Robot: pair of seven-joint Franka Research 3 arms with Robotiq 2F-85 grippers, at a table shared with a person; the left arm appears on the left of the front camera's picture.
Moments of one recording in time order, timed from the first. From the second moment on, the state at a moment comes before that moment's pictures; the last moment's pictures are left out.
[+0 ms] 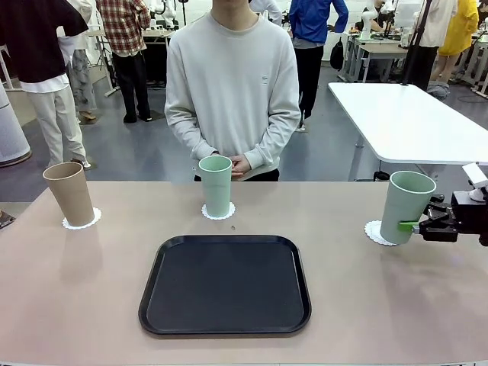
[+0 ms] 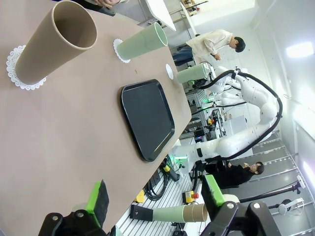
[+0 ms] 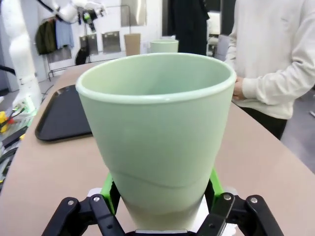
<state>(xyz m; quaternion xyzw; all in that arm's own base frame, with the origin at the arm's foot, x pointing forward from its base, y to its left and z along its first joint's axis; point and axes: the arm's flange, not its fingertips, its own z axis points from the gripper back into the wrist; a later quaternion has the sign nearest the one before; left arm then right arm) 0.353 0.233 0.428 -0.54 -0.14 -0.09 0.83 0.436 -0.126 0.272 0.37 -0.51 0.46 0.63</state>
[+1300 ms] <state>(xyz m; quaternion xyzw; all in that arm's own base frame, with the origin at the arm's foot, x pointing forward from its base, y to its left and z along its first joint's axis) 0.353 0.233 0.428 -0.54 -0.14 -0.09 0.83 0.475 -0.129 0.250 0.40 -0.49 0.47 0.61</state>
